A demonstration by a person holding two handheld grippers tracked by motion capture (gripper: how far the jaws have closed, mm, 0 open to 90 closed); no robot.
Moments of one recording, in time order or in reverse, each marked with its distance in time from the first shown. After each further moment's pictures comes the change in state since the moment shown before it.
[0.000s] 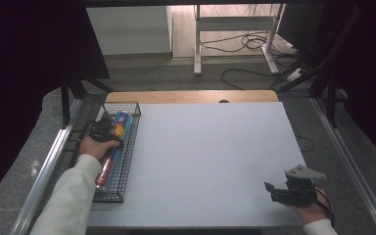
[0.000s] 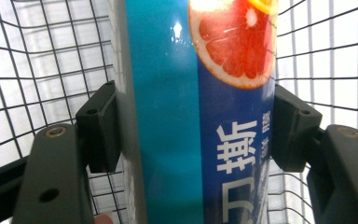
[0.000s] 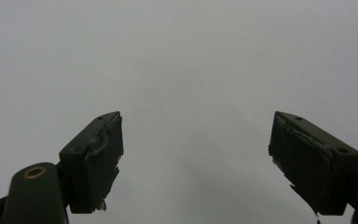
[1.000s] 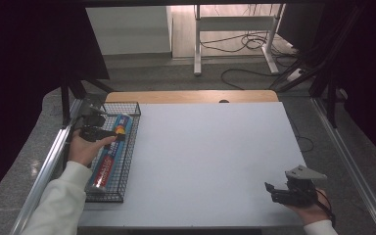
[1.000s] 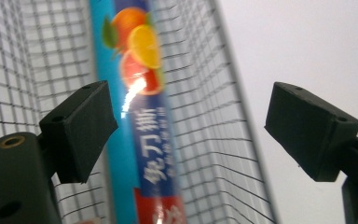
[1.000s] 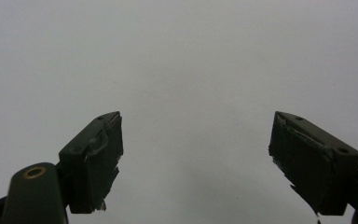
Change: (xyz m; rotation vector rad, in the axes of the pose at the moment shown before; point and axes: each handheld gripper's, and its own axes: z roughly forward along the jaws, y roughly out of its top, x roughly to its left) left arm -0.024 -0.040 -0.077 -0.335 -0.150 0.114; right arm 0.000 0.000 -0.002 -0.006 0.002 -0.006
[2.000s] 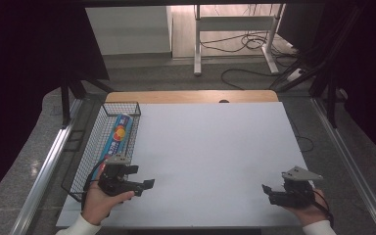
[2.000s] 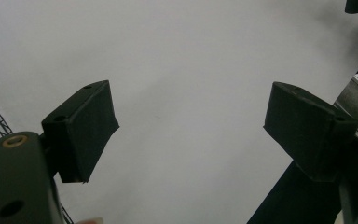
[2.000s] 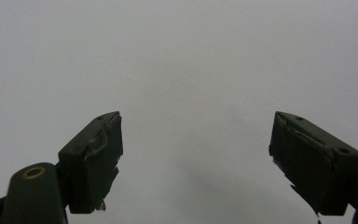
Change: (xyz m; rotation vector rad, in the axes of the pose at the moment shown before) left arm -0.099 -0.107 -0.002 -0.128 -0.284 0.284; right arm 0.007 0.000 0.001 0.007 0.026 -0.040
